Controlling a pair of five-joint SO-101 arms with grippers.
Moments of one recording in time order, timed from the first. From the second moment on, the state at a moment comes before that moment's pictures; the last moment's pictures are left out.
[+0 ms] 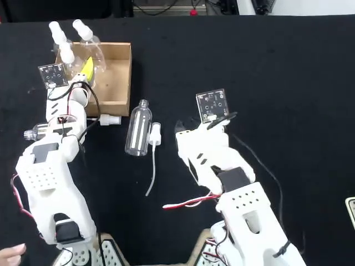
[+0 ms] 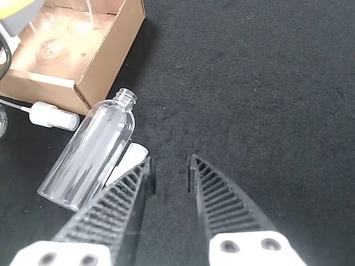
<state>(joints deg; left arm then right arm) -16.5 30.3 28.2 -45.4 2.5 -19.3 -54.5 70.8 29.1 -4.2</state>
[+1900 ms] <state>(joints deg) -16.5 19.1 33.5 -39.4 2.5 -19.3 -54.5 70.8 29.1 -4.2</state>
